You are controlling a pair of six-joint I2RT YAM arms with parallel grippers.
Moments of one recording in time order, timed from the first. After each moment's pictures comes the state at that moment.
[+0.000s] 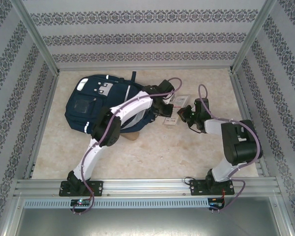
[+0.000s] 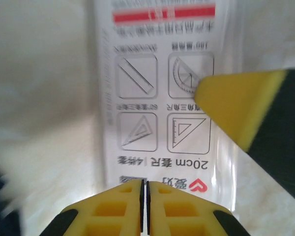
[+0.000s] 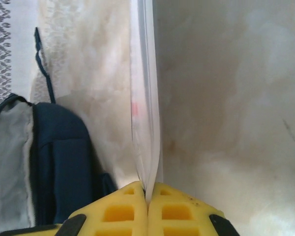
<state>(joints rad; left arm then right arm) -0.70 2.35 2.15 -0.94 0.25 -0.43 0.13 1.62 0.67 0.24 -0.43 1.05</state>
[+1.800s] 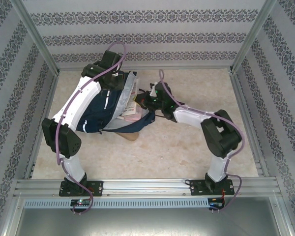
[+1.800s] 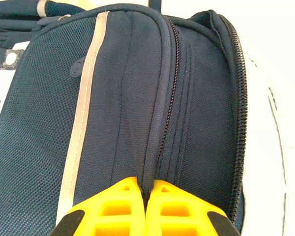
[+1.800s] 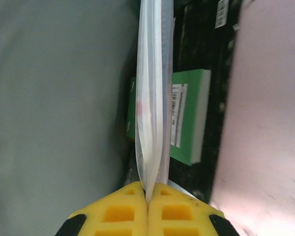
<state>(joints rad) -0.34 1.81 1.91 -1.08 -0.06 -0.36 0.60 1.88 1.19 0.30 -0.48 1.21</state>
